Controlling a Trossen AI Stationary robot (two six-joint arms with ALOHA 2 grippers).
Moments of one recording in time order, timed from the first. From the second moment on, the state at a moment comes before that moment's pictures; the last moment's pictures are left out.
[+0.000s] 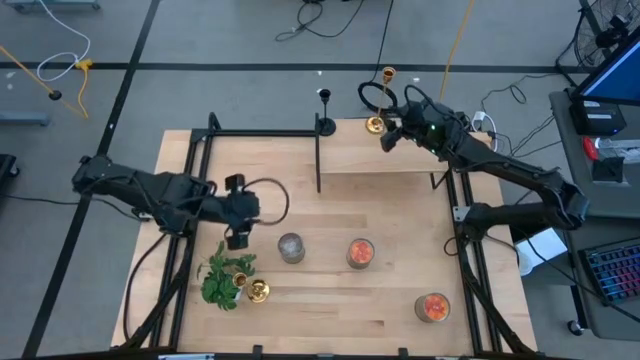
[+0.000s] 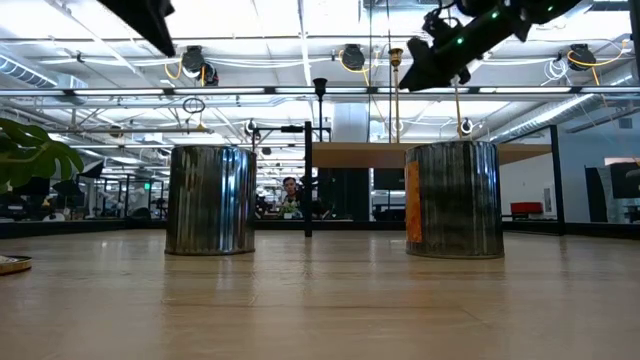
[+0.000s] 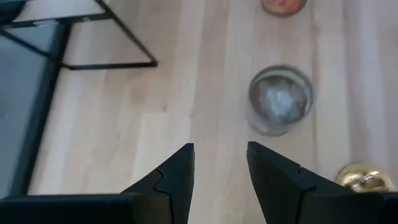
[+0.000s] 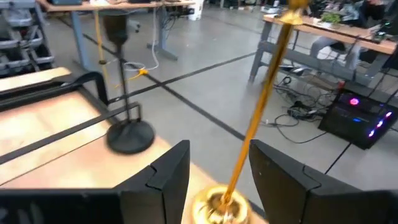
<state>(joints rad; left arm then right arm) -0.28 1.16 1.18 -1.06 -0.35 -0.24 -0.61 1.12 0.89 -0.02 0.21 -0.05</state>
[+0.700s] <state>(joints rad) -0.49 0.91 0.71 -0.84 -0.40 -0.63 -0.35 1.03 0.89 -0.15 0.21 -0.01</state>
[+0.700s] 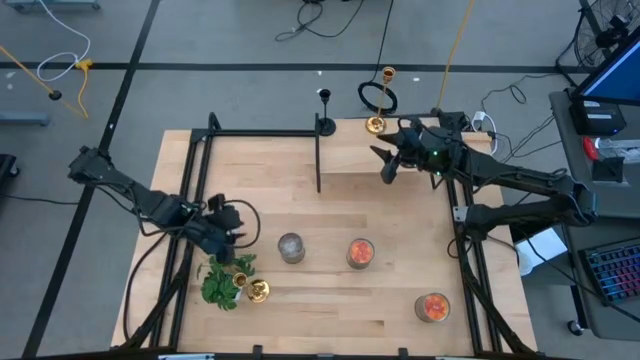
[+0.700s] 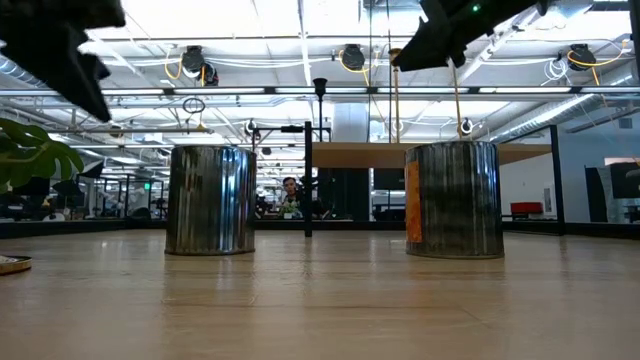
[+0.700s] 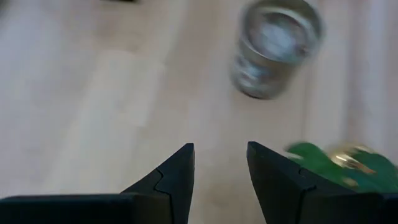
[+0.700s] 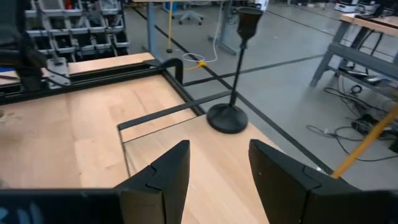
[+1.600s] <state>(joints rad) -0.50 0.91 0.53 -0.38 0.01 -0.08 -0.26 1.03 0.89 -0.10 0.21 -0.01</state>
